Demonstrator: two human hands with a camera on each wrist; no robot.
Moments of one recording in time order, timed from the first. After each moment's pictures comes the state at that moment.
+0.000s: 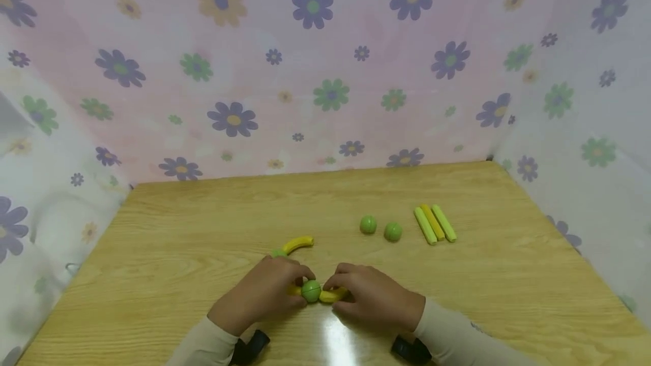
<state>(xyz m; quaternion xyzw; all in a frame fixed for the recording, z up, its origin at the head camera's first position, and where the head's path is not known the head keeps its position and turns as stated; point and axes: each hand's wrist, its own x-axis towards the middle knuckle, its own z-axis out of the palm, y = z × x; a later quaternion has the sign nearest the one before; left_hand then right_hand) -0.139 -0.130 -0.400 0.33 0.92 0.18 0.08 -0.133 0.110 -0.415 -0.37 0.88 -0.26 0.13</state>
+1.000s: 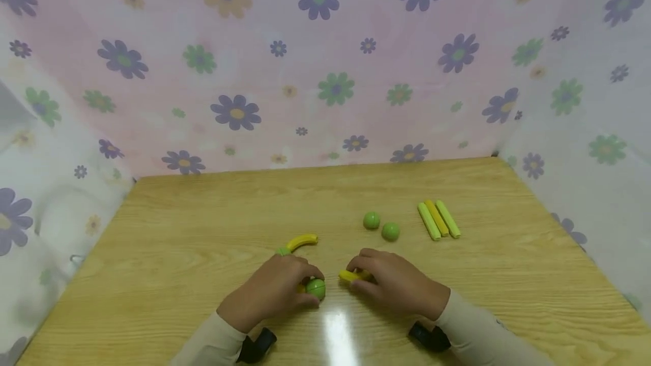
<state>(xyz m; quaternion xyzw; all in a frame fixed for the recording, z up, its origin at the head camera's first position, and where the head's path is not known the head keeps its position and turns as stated) -0.135 -0.124 -0.403 0.34 0.92 0.19 0.09 -0.136 0.136 -0.409 -0.34 0.91 -0.22 0.07</state>
